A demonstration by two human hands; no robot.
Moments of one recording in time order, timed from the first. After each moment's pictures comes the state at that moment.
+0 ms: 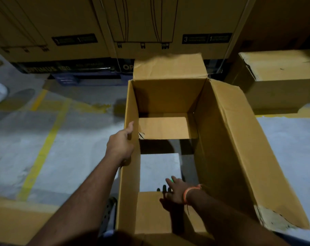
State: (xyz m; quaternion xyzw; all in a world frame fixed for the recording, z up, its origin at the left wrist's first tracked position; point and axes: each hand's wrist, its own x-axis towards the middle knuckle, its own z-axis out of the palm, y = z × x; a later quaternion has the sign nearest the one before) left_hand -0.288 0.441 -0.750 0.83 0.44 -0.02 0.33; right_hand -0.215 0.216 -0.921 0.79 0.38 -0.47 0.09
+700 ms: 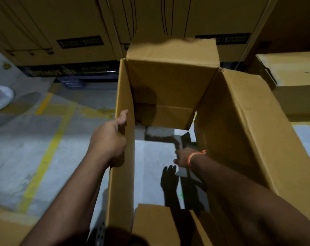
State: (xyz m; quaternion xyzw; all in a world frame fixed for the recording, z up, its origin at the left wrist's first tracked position) left_hand -0.279 0.490 -0.703 0.84 0.45 0.01 0.31; right_hand -0.086 0.324 -0.895 0.83 0.38 -0.40 0.09
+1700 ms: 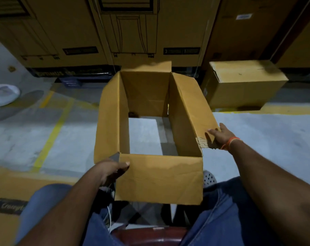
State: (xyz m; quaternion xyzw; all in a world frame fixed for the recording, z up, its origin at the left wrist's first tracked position) left_hand -0.438 0.302 -0.725 0.54 0.57 -0.13 0.60; right_hand -0.103 0.013 -0.725 0.86 -0.01 -0.30 -0.40
